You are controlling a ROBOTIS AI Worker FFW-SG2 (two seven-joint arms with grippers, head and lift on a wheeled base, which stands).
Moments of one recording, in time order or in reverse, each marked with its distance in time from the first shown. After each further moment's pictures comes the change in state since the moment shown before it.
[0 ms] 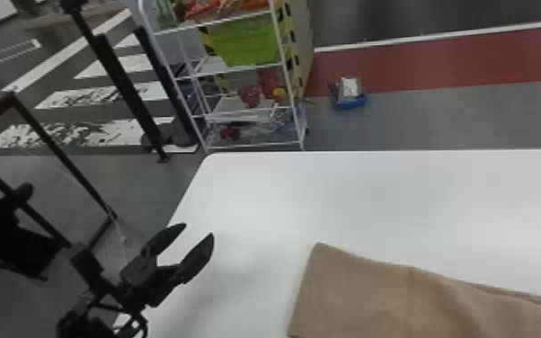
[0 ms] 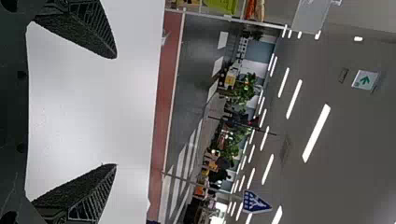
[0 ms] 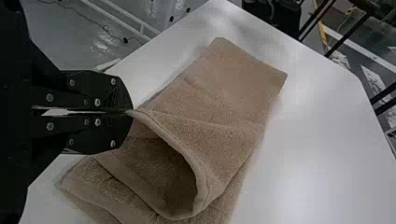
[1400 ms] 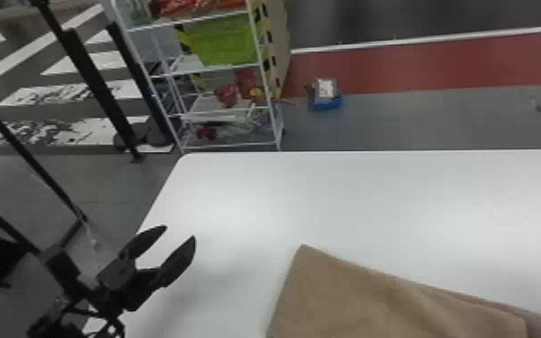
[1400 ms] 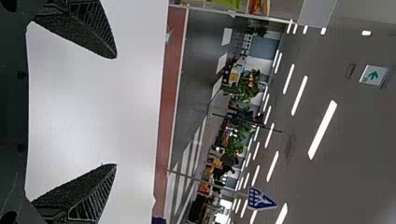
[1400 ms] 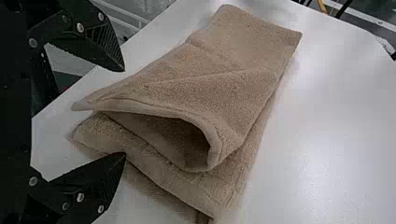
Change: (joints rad) left arm 0.000 0.000 -0.028 0.006 -0.019 -0.005 0.011; right arm 0.016 -0.006 0.006 0.121 0.066 0.000 0.002
